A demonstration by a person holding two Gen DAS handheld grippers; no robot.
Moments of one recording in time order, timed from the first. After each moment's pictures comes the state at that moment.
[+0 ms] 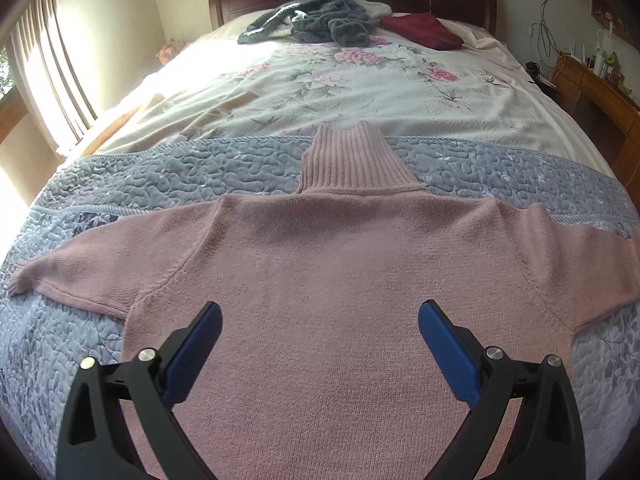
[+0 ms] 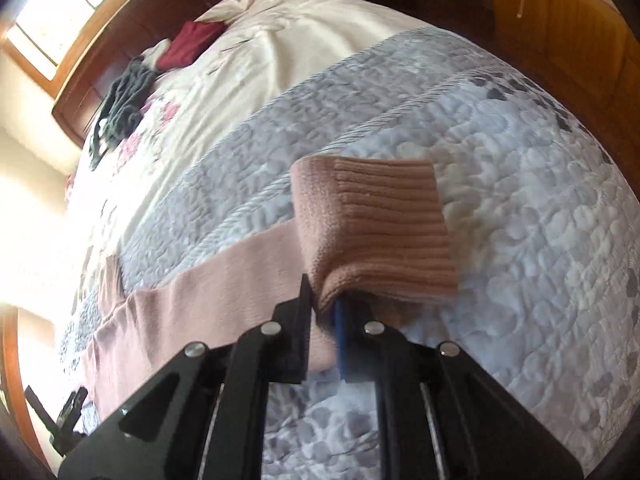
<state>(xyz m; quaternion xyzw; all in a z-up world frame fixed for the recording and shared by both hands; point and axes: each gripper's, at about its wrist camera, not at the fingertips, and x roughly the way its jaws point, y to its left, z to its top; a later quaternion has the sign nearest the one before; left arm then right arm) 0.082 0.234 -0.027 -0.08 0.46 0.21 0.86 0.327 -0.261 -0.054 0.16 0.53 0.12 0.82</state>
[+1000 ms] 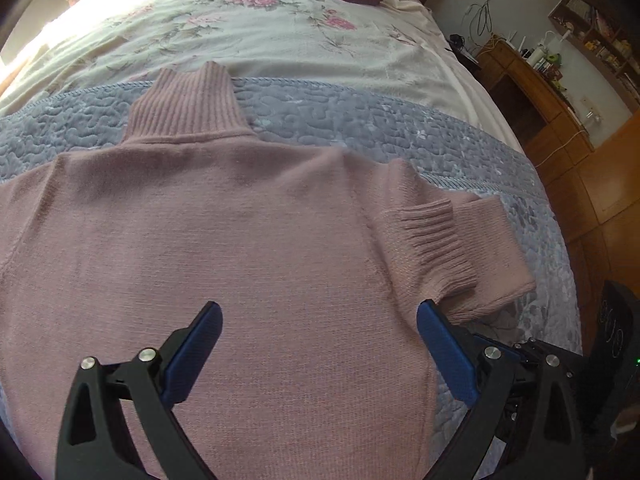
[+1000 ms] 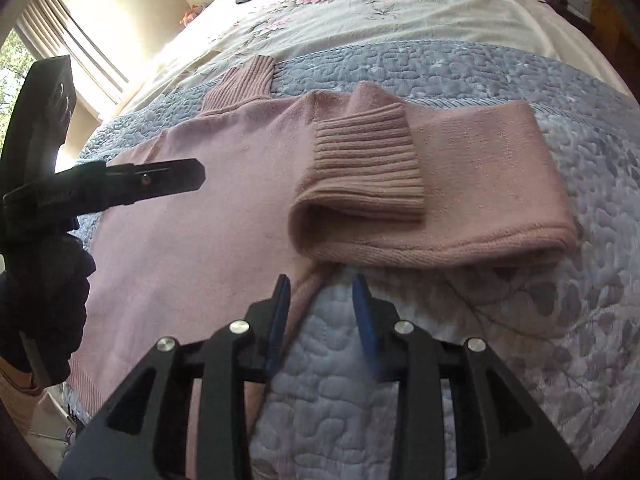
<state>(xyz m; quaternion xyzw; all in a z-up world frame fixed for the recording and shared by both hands) 0.143 0.147 -0.050 -0.20 0.53 0.00 0.82 0.181 -0.068 -0.071 -0.05 0.54 0.33 0.77</state>
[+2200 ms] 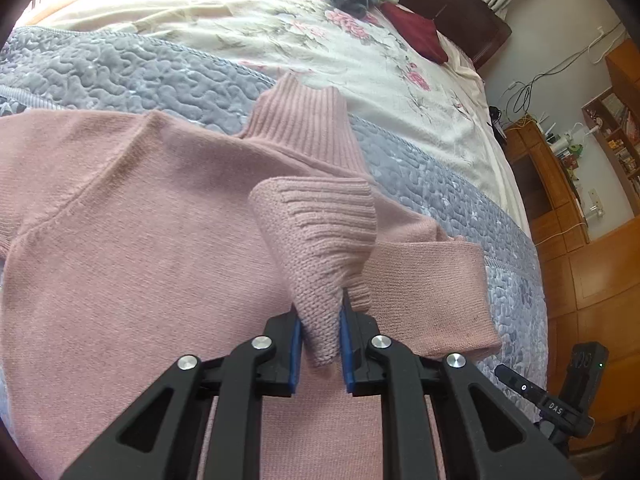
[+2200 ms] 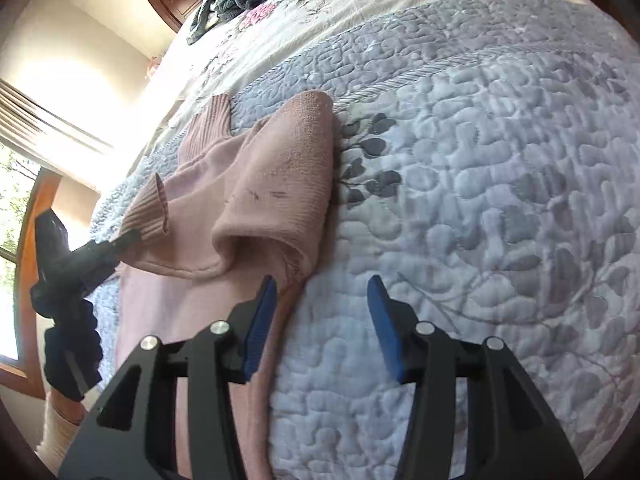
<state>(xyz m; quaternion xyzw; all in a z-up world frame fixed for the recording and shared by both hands) 0.093 0.292 -0.061 -0.32 0.47 0.07 0.82 0.225 -0.087 -0.084 0.10 0.59 0.30 0.74</state>
